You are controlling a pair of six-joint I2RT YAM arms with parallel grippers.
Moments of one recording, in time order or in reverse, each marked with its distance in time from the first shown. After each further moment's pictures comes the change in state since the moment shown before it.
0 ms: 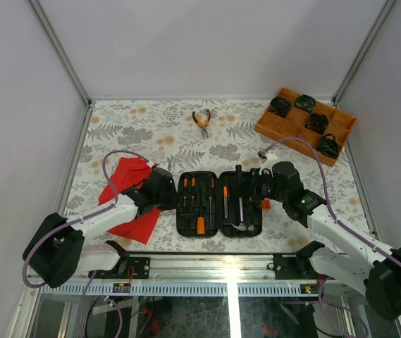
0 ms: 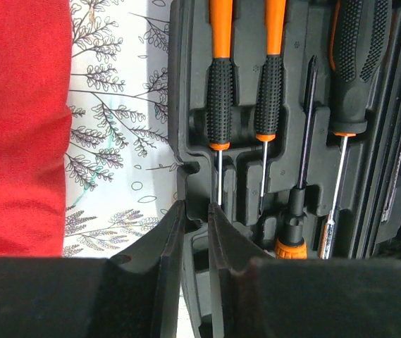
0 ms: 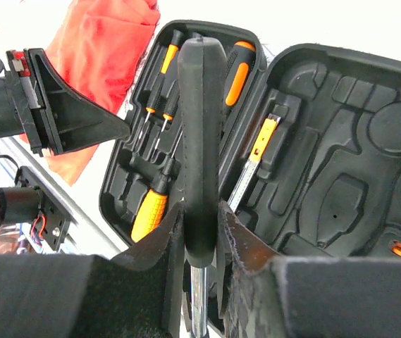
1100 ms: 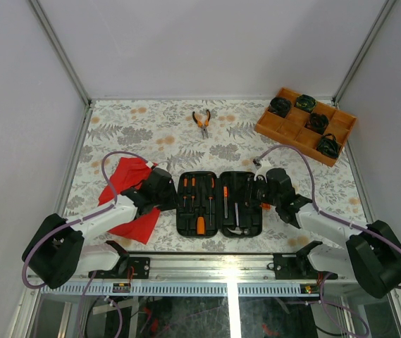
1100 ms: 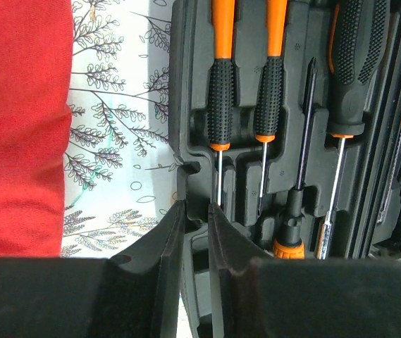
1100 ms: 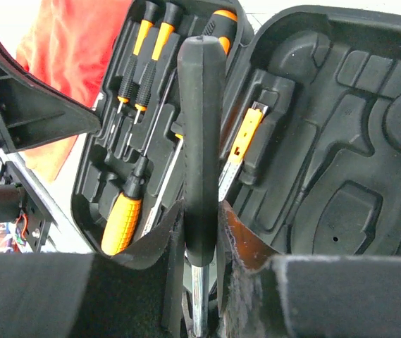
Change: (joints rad) left arm 0.005 -0.008 -0.013 0.014 0.011 -0.019; right arm -0.010 0.184 -0.157 0.338 -0.065 0.036
